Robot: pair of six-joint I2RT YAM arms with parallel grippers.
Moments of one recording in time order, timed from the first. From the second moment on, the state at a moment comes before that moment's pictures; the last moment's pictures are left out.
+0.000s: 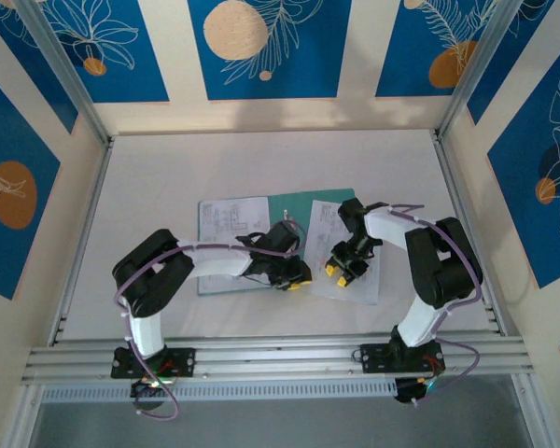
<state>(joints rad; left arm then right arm) -0.93 1.85 1.03 -0.18 0.41 -1.14 0.34 1.71 0.93 -0.91 -0.39 1.15</state>
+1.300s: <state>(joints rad) -0.92 1.78 0.88 0.06 0.37 -1.35 0.35 1.54 1.11 -1.06 -0.20 1.03</state>
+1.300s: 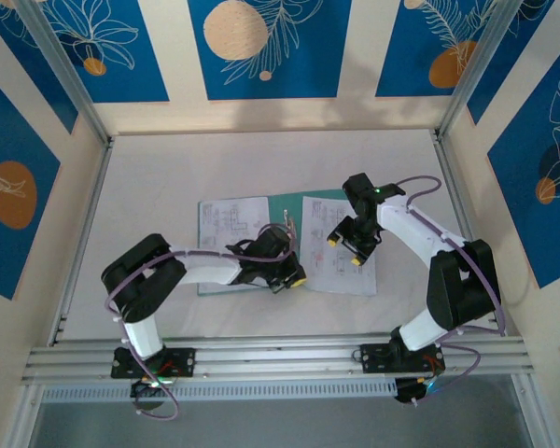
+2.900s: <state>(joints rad) -0.92 1.76 0.78 0.26 0.23 -1.55 0.23 1.49 1.07 -1.05 -0.20 0.97</state>
